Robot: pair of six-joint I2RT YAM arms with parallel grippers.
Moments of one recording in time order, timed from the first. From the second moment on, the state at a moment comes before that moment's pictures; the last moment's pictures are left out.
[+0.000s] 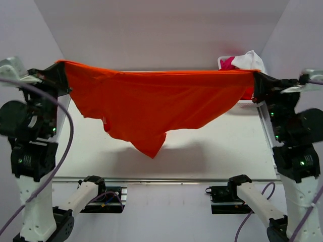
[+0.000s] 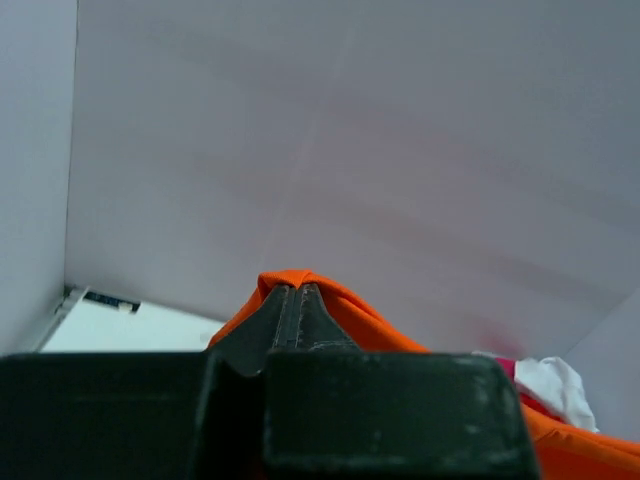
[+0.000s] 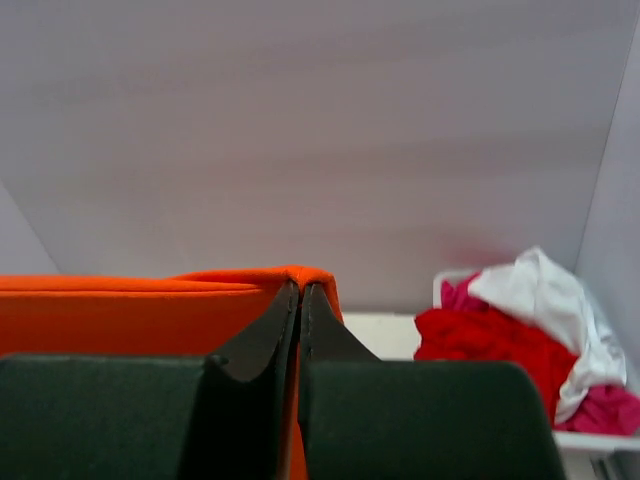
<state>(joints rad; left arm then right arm) -0.19 0.91 1.68 -0.46 -0.28 -0.31 0.26 0.76 1.36 -0.32 0.10 0.15</state>
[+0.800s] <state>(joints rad) -0.19 1.39 1.39 -0.27 -0.22 -0.32 0.26 1.14 1.08 -0.26 0.10 0.25</state>
